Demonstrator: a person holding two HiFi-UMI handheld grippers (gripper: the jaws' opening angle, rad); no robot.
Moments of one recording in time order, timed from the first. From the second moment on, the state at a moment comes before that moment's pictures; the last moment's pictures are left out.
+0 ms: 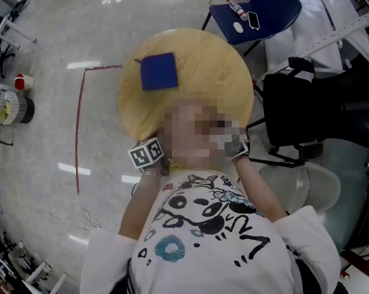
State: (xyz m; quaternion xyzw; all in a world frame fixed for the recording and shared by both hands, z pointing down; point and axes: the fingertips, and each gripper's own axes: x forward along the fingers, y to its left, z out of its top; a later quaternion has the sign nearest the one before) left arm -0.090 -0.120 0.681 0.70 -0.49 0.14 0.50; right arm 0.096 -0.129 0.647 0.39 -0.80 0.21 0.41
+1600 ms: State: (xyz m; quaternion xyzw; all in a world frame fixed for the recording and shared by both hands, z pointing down) left arm -0.088 -0.121 0.681 0.70 -0.48 0.14 0.51; right arm 0.002 -0.106 0.652 0.31 -0.84 0.22 0.38
